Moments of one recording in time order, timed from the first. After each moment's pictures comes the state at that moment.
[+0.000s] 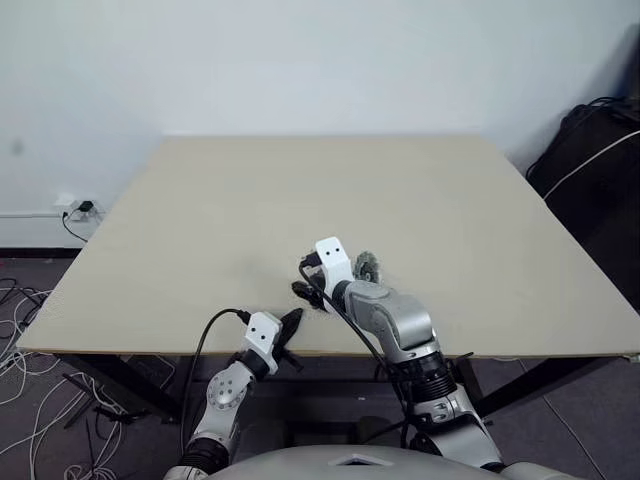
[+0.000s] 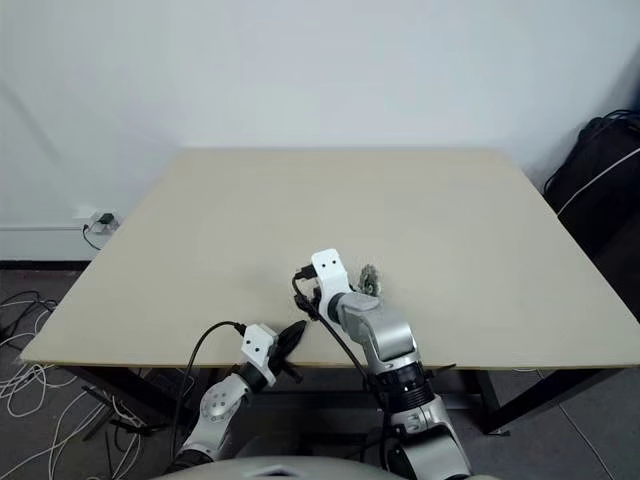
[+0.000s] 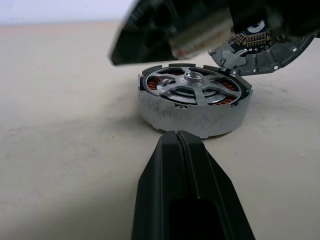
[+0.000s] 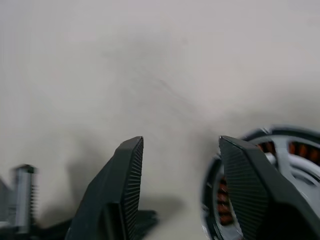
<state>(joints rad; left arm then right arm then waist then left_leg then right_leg) 0.02 0.03 -0.17 0.69 -0.06 -0.62 -0.51 -0.33 0.06 0.21 -0.05 0.13 1.01 0.31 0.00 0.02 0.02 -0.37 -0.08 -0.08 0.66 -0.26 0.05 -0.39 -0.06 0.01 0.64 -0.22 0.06</state>
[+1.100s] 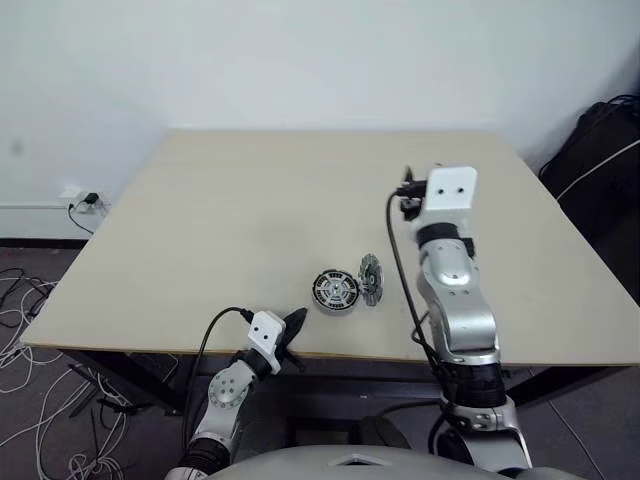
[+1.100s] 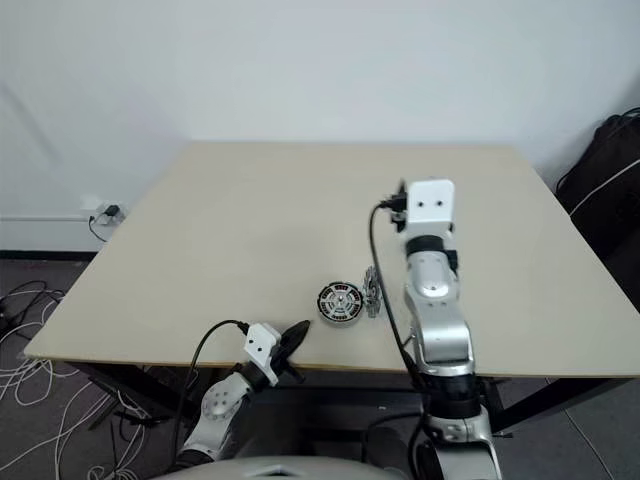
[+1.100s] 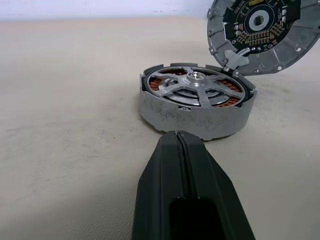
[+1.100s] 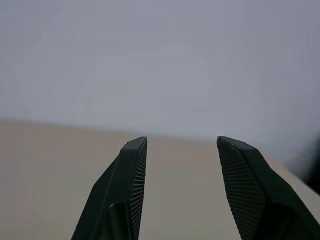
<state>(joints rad) 0.03 0.04 -0.17 0.66 -0.05 -0.60 -0.54 -0.25 -0.12 -0.02 -0.28 -0.15 0.45 -0.16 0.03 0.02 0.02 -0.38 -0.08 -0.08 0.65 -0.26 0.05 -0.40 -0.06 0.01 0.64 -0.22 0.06</state>
